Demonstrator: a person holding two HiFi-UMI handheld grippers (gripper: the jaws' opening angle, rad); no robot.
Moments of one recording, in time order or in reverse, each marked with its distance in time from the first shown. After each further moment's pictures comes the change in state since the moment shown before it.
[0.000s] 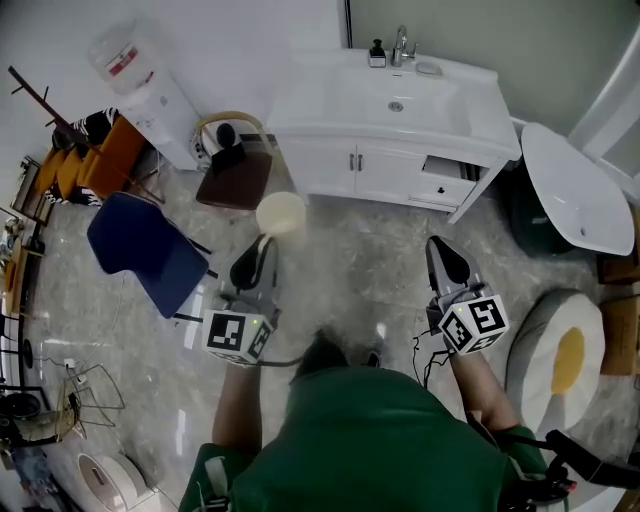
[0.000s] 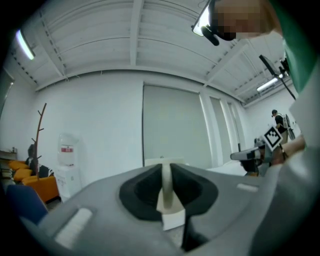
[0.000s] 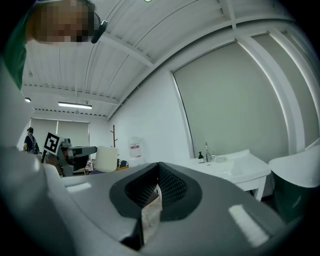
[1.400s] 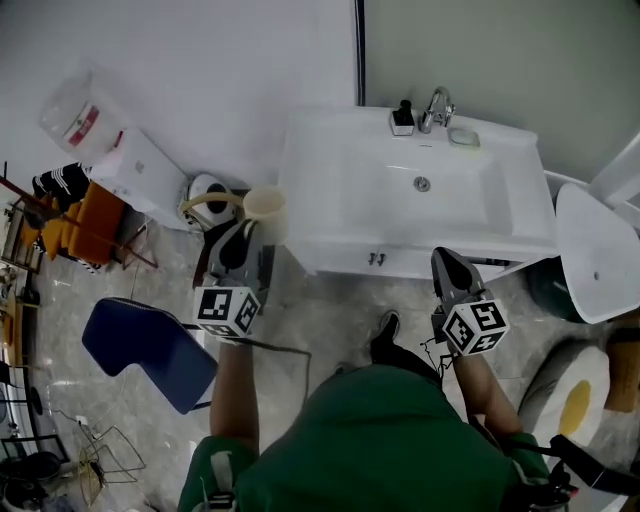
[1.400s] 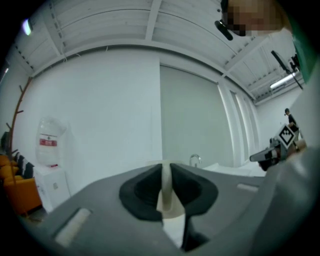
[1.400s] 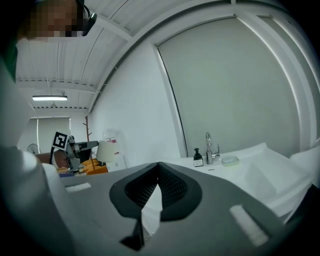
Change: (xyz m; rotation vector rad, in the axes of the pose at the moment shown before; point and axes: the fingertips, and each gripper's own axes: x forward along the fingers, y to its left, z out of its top) left arm 0.435 0.342 -0.051 -0.029 0.030 0.004; right arm 0.440 -0.206 0.016 0.060 0.105 -0.114
